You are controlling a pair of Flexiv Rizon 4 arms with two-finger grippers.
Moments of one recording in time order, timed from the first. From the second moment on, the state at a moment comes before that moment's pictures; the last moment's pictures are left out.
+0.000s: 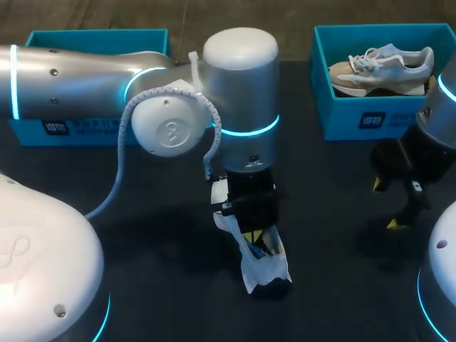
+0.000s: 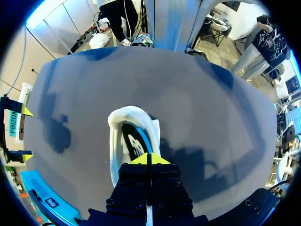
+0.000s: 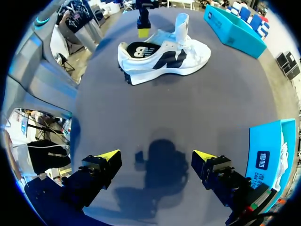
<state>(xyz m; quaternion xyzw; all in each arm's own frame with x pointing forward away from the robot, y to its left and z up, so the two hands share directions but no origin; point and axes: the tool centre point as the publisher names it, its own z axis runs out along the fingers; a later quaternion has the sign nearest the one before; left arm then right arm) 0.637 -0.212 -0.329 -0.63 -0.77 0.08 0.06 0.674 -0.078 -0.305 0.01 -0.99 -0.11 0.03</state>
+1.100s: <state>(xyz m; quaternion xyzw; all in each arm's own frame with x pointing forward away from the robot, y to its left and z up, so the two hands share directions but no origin) 0.629 -0.223 -0.344 -0.63 -0.77 0.08 0.09 0.673 -0.079 -0.305 0.01 -0.99 -0.11 0.03</state>
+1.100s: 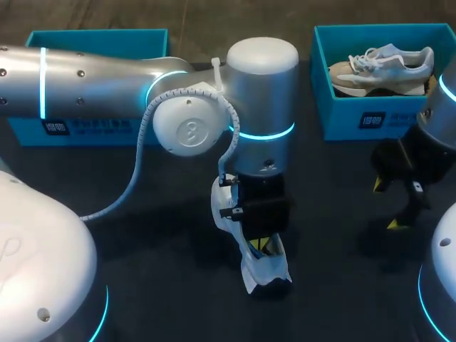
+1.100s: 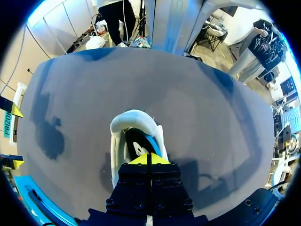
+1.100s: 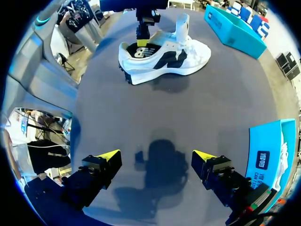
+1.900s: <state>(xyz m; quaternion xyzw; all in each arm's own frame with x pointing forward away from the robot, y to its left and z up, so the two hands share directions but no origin) 0.622 -0.212 -0.347 -0.63 -0.76 0.08 0.10 0.673 -0.079 -0.305 0.01 -0.99 -0.11 0.03</state>
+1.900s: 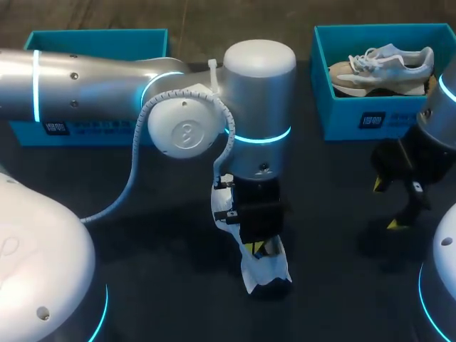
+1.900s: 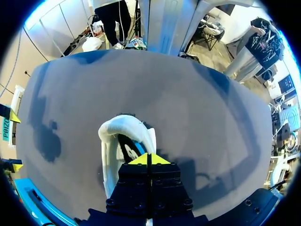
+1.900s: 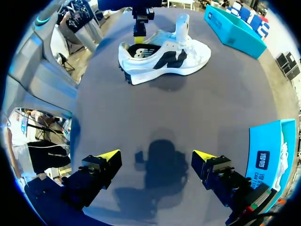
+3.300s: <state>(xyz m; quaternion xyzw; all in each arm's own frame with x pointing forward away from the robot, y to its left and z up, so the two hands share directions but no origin) 0.626 -0.229 -0.395 -0.60 -0.79 0.08 0.08 0.673 -0.079 -0.305 0.01 -0.99 -0.11 0.03</state>
